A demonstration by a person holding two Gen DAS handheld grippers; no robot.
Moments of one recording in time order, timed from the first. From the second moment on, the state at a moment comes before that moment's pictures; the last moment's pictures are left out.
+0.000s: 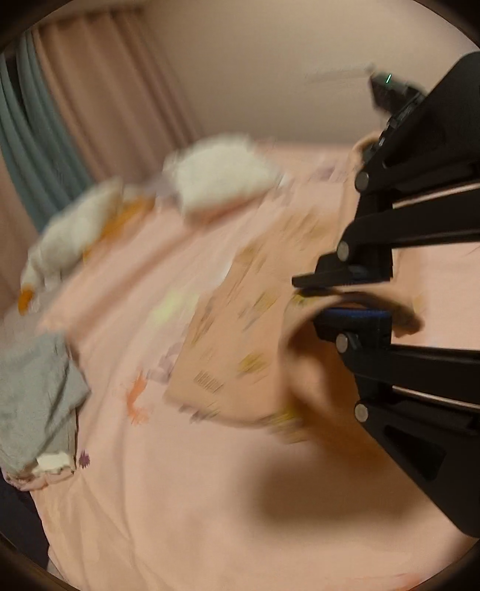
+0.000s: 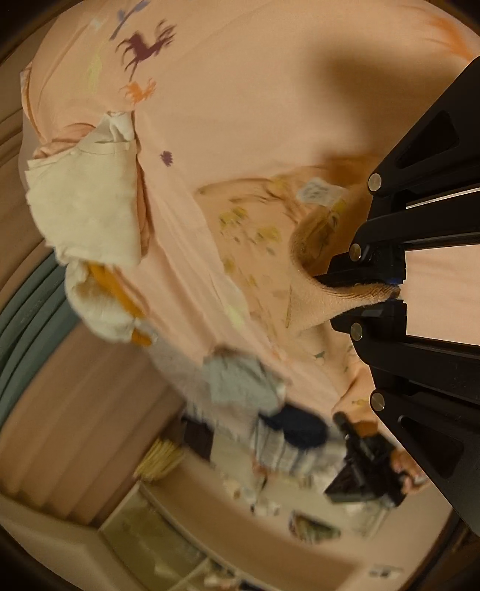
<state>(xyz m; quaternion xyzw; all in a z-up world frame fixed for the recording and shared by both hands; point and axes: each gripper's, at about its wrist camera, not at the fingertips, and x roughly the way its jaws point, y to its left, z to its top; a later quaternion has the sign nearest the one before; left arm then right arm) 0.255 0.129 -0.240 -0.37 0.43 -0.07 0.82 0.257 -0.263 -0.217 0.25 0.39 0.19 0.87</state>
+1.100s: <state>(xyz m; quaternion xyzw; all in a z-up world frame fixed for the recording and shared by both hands) 0.285 0.115 -0.289 -0.38 0.42 -0.04 0.82 0.358 -0.279 -0.284 0.37 0.44 0.13 0.81</state>
